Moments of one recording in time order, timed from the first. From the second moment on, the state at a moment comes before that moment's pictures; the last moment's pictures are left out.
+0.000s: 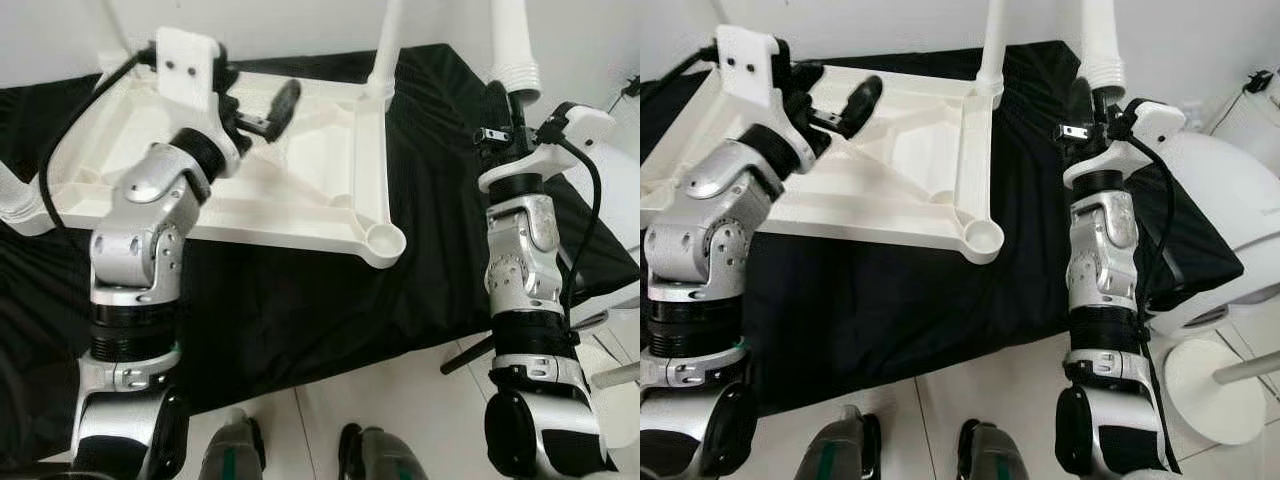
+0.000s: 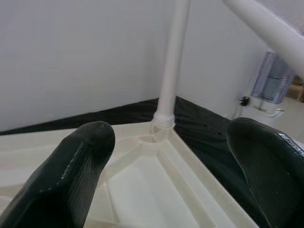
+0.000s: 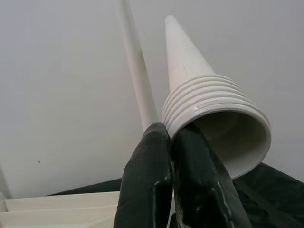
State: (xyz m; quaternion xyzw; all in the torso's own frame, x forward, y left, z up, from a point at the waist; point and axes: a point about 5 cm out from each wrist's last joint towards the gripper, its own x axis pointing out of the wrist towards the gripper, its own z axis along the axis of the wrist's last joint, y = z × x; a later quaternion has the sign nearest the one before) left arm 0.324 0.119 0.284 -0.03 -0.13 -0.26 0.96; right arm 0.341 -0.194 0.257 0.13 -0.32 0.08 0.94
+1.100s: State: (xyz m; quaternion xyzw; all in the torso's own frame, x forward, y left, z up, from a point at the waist) left arm 0.326 0.091 0.288 -0.14 -0.05 -0.37 0.92; right arm 0.324 -0.136 0.272 0.01 -0.35 0.27 0.90
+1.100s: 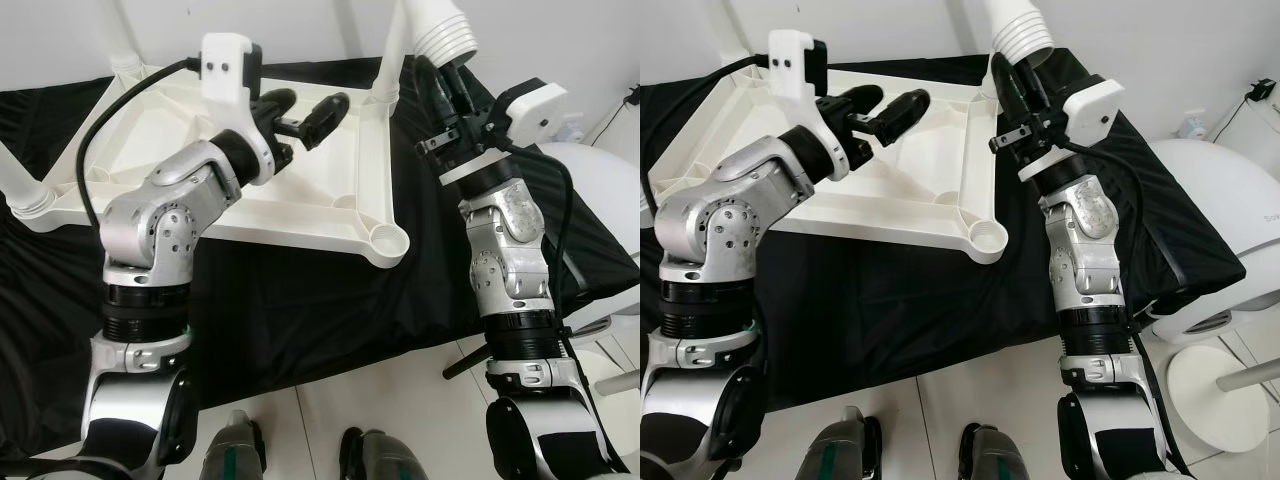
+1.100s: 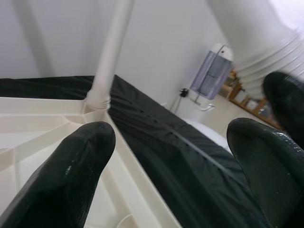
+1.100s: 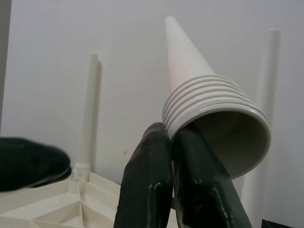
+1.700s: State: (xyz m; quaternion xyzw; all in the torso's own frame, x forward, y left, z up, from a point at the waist) left arm 0.374 0.096 0.300 -0.24 0.01 -0.36 0.90; right arm 0.319 -0.132 0.239 -0.01 -0.28 0.32 0.90
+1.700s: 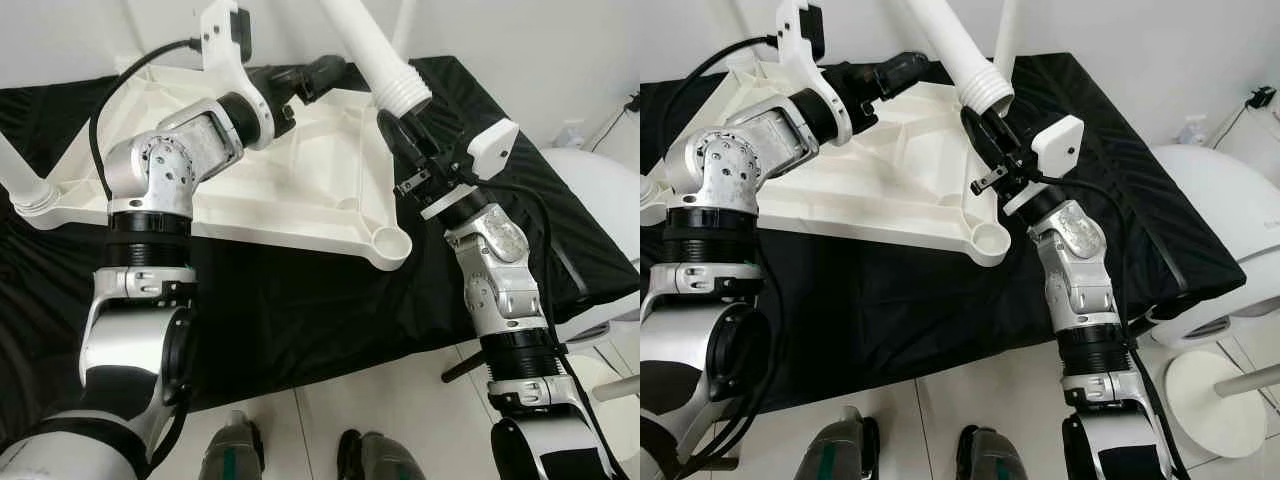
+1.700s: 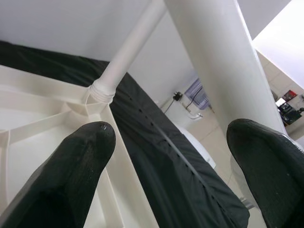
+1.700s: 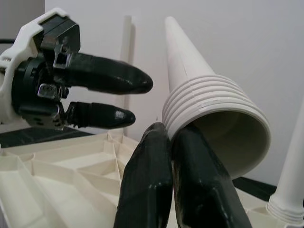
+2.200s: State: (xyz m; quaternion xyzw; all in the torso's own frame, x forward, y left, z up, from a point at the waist) left arm 0.382 0.088 0.314 -0.24 0.01 -0.36 0.90; right arm 0.307 -0.121 0.221 -0.03 -0.25 0.36 0.90
